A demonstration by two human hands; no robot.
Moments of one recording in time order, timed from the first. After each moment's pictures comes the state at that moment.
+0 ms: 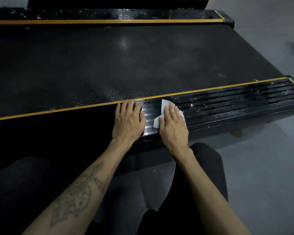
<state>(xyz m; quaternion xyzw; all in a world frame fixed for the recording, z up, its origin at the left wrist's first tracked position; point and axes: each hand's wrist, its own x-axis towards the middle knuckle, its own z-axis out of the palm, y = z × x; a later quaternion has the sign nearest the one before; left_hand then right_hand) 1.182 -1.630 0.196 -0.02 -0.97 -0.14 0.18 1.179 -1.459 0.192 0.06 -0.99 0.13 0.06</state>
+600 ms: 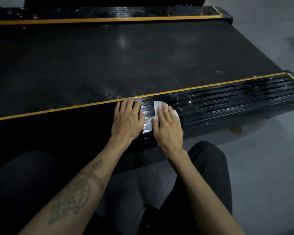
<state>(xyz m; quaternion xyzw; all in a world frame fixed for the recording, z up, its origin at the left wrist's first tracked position) 1.183 -1.626 0.198 -0.03 -0.97 -0.15 0.18 1.190 -1.469 0.177 0.09 -0.97 0.15 0.14</state>
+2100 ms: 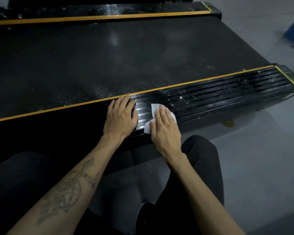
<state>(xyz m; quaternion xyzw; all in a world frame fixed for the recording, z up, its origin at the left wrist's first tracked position) 1.183 -1.624 0.198 -0.06 -0.97 -0.16 0.19 1.213 -1.447 0.174 0.09 -0.98 0.13 0.14</state>
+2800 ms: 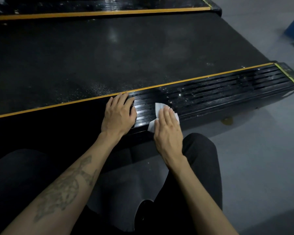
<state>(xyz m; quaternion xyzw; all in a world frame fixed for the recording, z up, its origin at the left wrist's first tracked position) 1.182 -1.625 0.196 -0.06 -0.97 -0.16 0.19 1.223 -1.443 0.171 0.06 -0.97 0.12 0.21</state>
